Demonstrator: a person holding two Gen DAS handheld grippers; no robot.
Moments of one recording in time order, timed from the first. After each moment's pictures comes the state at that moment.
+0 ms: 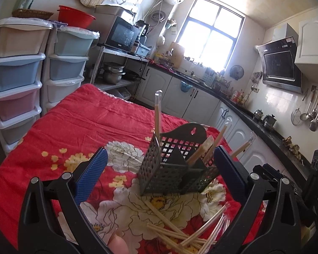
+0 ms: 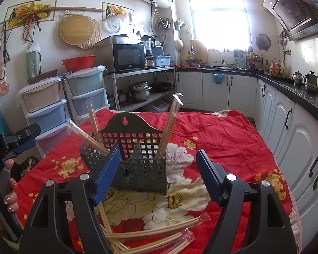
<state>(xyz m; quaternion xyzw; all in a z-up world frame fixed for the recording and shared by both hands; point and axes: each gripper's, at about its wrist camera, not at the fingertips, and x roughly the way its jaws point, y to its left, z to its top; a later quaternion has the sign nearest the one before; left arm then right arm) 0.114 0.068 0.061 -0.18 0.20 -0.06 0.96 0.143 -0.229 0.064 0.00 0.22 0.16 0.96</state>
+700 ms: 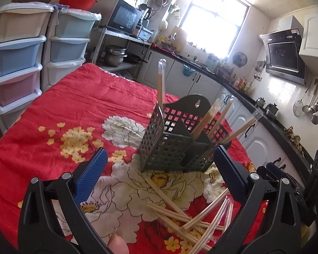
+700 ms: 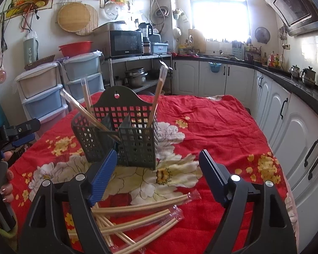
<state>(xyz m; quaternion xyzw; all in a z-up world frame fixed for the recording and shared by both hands) 0.111 0.059 0.030 -0.19 0.25 -0.07 0.95 0.129 -0.247 0.035 -0.02 0.26 0.15 0.95</state>
